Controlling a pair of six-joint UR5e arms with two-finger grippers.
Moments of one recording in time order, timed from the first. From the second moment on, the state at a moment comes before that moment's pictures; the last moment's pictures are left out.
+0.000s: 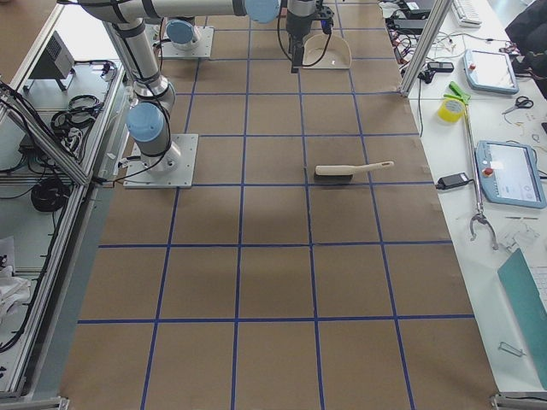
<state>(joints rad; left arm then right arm) -1.42 -1.90 -1.54 -0.94 1.59 -0.72 1.54 -1.54 1.49 -1.46 -1.54 -0.09</state>
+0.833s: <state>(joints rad) -1.52 -1.83 -1.60 -1.00 1.62 -0.41 1.55 -1.54 1.50 -1.53 -1.54 -0.02</state>
